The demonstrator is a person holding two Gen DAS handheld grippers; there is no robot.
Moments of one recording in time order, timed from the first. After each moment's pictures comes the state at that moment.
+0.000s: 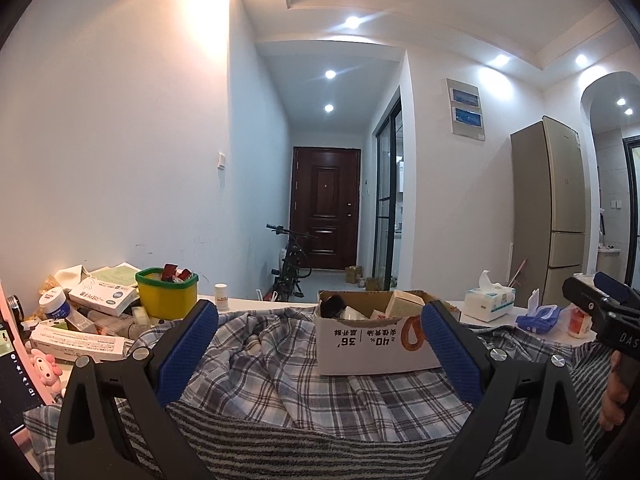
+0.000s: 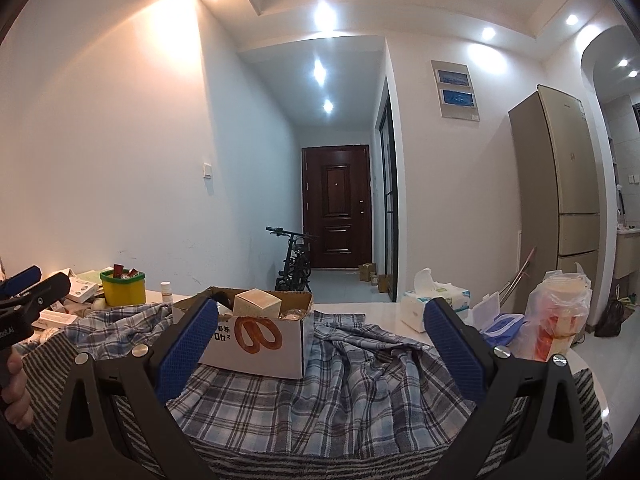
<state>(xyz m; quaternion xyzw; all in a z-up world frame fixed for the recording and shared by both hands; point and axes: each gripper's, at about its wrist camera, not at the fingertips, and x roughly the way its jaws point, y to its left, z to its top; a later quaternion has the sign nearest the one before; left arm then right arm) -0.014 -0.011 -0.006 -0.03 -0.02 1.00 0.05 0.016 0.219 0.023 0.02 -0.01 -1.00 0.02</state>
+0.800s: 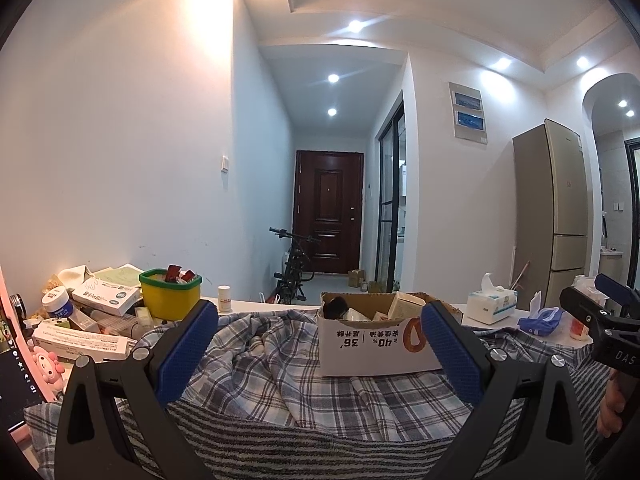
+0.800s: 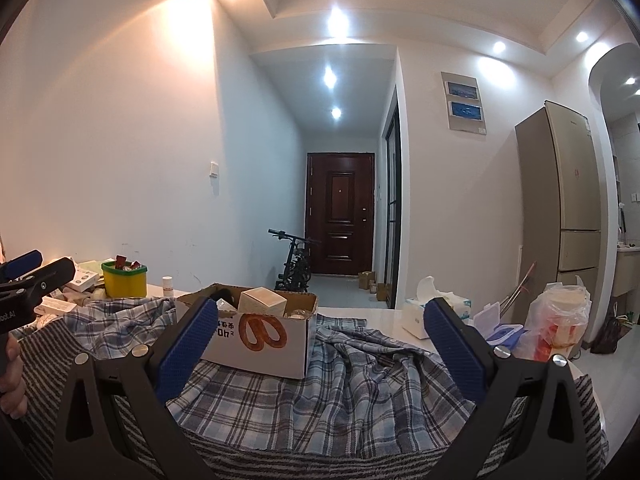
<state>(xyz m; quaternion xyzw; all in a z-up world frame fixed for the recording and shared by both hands) -0.011 -0.012 -0.008 -0.02 -0.03 1.00 0.05 0.022 0.206 0.017 0.01 0.02 -1.00 0.02</state>
